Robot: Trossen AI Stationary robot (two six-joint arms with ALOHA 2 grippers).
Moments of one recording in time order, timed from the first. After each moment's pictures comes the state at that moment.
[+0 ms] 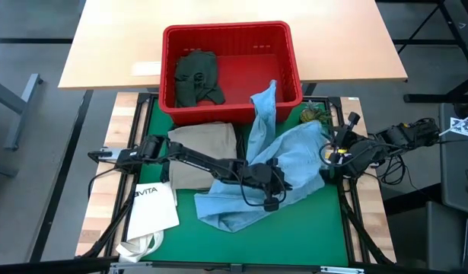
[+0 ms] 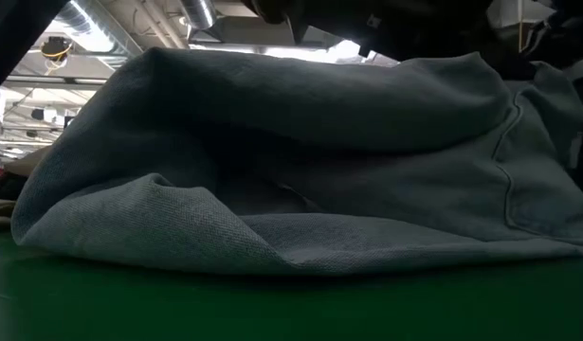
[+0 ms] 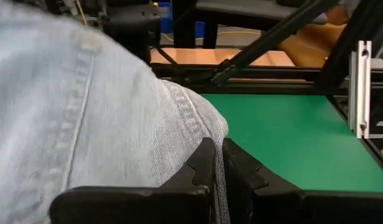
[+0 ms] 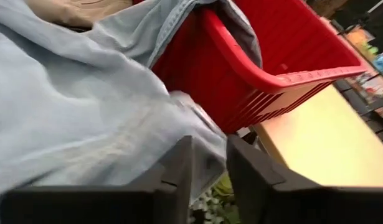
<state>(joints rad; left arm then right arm) -0.16 2.24 1.72 0.14 -0.10 -0.10 0.39 0.46 0.76 -1.16 0.90 0.19</state>
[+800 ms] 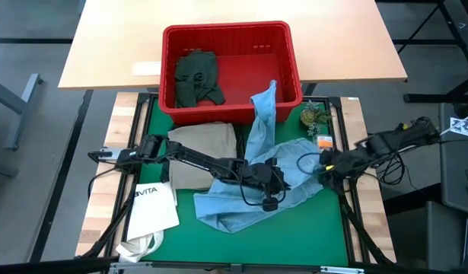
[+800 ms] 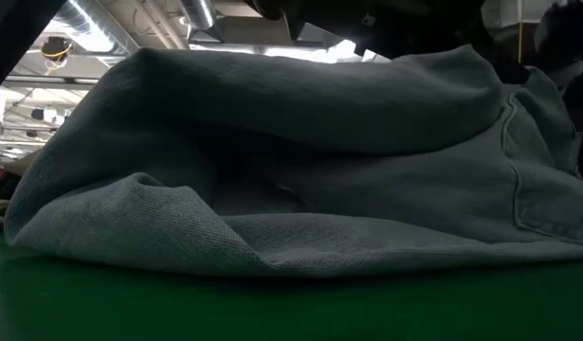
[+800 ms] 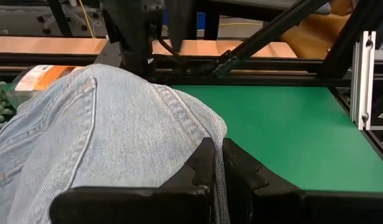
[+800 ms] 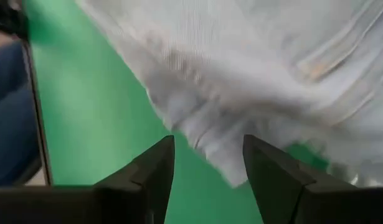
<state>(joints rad) -0.16 2.23 1.72 0.09 -0.10 -0.10 0.39 0.63 0.68 -1.10 -0.01 0.77</state>
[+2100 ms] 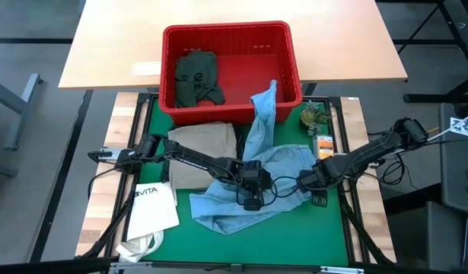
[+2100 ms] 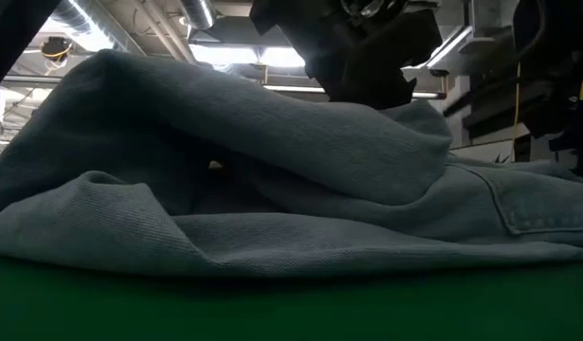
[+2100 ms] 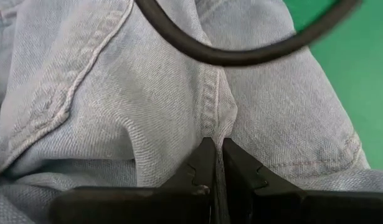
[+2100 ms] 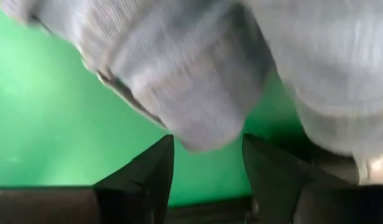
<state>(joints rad) -0.16 2.20 1.72 -0.44 -0.10 -0.11 0.39 1.26 0.68 -1.05 -0.14 0.62</state>
